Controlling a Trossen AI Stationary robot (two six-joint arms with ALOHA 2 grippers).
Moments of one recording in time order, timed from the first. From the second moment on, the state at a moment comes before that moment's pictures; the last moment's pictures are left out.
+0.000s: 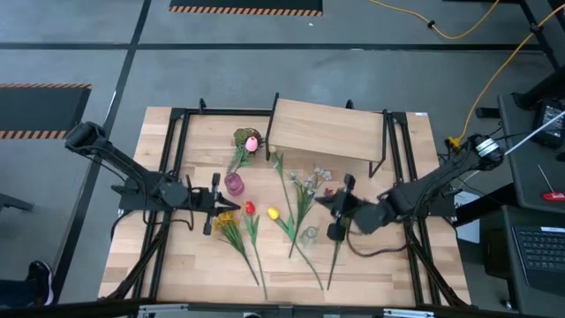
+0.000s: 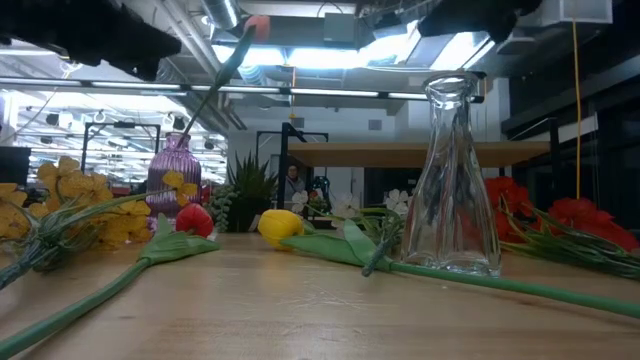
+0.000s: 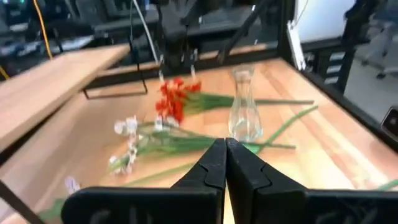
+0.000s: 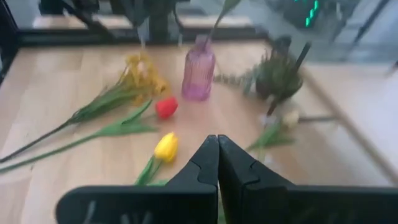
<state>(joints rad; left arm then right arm) -0.49 0.87 0.28 0.37 -0.47 0.01 0.54 1.33 0.89 -0.19 0.79 0.38</state>
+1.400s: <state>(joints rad) -0.52 0.99 0.30 0.40 -0.48 -0.02 0.79 1.92 1.36 -1.15 0.53 1.97</state>
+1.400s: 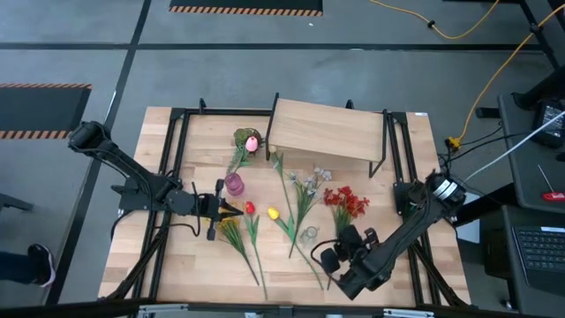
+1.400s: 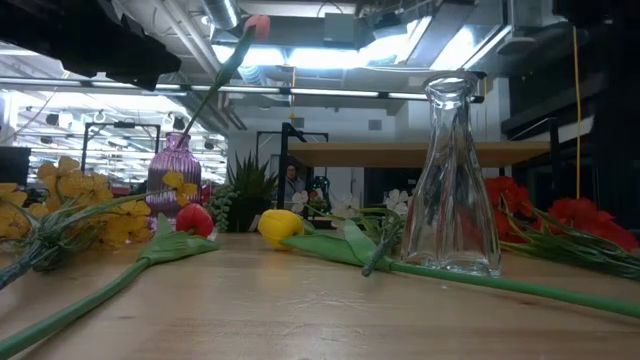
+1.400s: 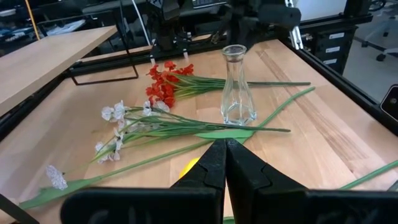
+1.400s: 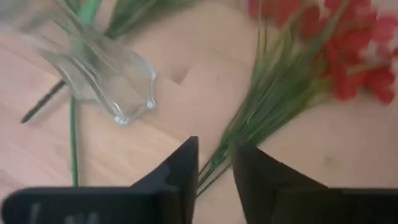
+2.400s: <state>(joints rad) -0.52 0.99 0.30 0.40 -0.48 -0.02 0.76 2.11 1.36 -1.13 0.49 2.22</state>
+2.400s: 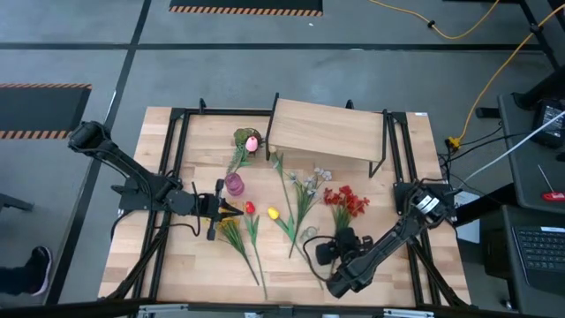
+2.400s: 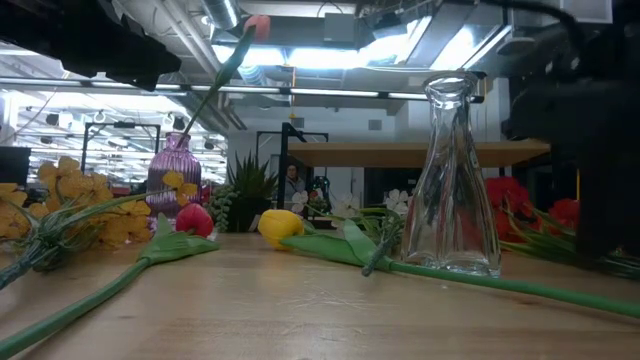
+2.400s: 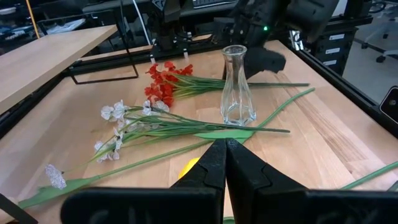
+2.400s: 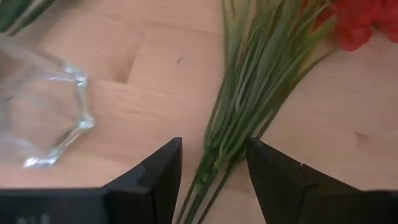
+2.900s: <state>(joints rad) -0.52 0.99 0.30 0.40 -0.48 -0.04 0.77 2.14 1.36 -1.18 0.44 2.29</state>
